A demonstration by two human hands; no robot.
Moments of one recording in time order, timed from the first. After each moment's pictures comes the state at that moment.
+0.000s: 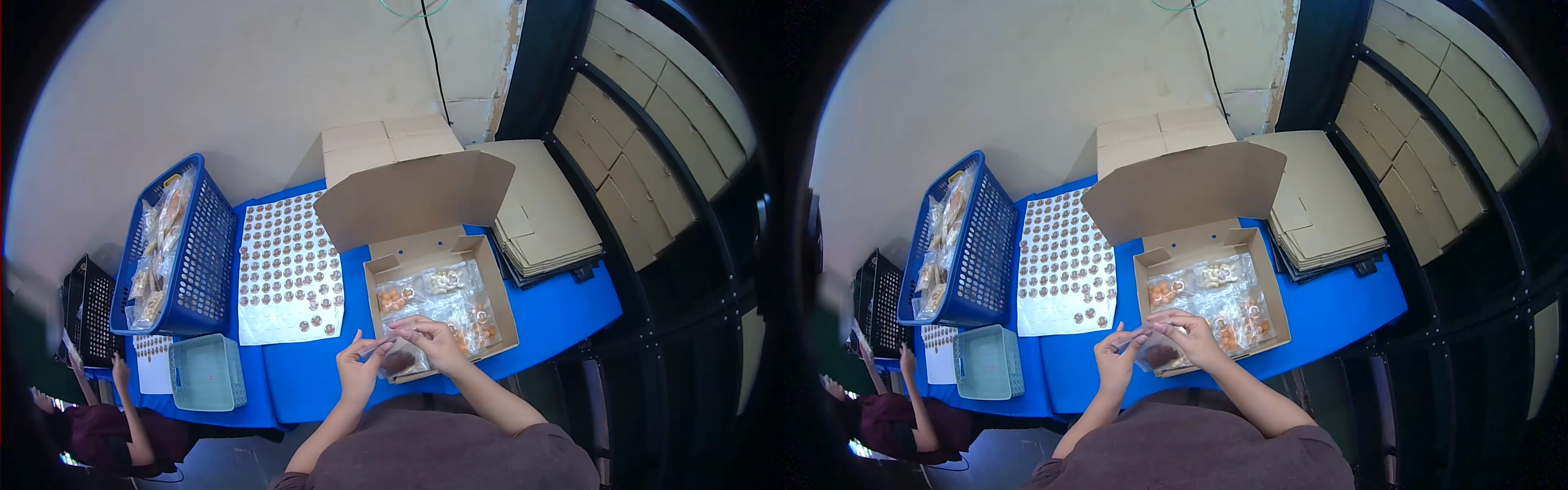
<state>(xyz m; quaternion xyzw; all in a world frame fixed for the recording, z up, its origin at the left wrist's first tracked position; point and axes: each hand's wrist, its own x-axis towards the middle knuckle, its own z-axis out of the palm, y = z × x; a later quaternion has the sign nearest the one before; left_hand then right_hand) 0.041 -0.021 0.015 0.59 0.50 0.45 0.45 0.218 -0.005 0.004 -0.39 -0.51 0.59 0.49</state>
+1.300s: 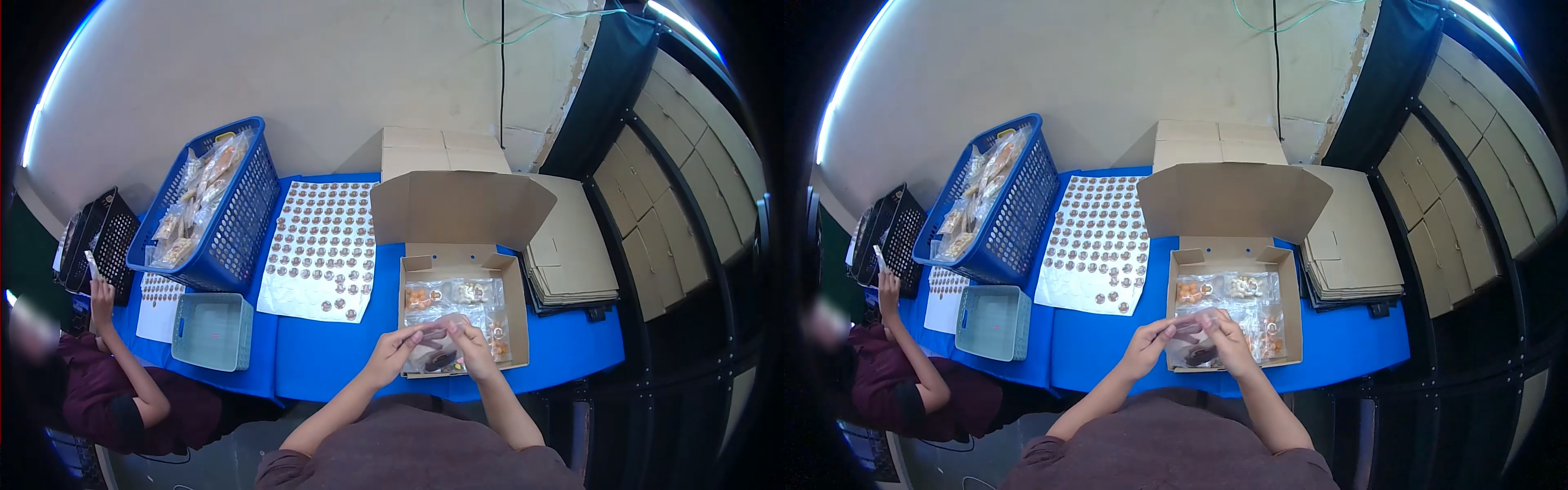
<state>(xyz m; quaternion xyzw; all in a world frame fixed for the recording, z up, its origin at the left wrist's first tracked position) 0.042 -0.023 0.029 0.52 0.33 0.44 0.66 0.235 -0.017 0.020 -0.41 -0.55 0.58 0.44</state>
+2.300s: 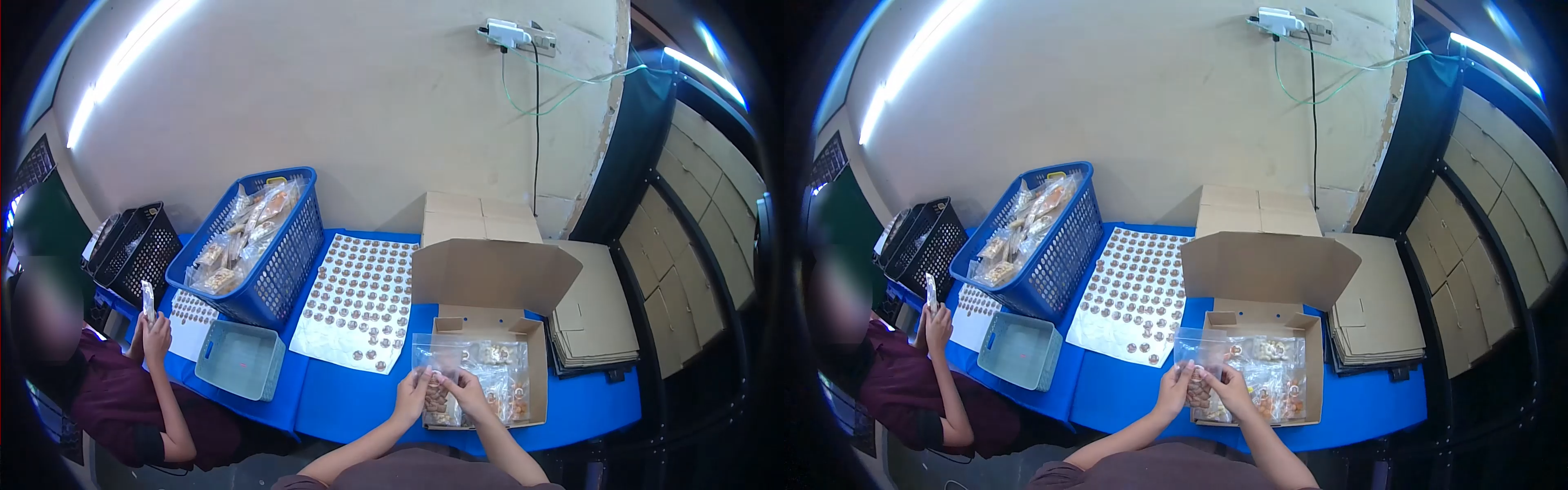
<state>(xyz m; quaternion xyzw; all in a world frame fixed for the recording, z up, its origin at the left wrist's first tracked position) 0.049 -0.011 -0.039 0.42 0.49 0.54 0.53 0.195 0.009 -0.029 -0.44 -0.51 0.61 0.43</state>
